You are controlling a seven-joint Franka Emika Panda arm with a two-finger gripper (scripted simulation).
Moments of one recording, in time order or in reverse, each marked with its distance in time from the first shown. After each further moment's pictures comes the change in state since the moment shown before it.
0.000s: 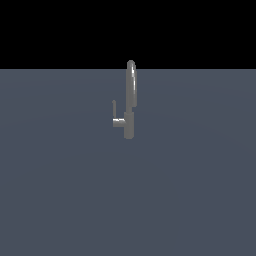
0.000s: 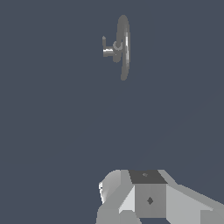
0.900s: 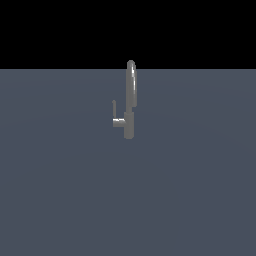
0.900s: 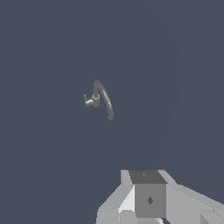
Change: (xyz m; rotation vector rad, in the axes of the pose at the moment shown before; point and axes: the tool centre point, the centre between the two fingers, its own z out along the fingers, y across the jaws) arm 0.027 -0.044 -0.075 -0.156 0.296 0.359
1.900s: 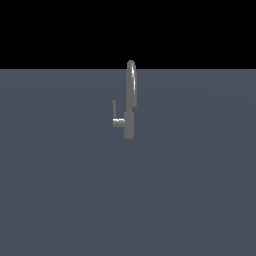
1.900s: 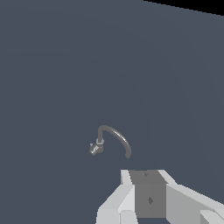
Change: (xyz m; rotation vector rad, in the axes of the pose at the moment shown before) arm 0.048 -0.118 0.002 -0.199 0.323 0.384
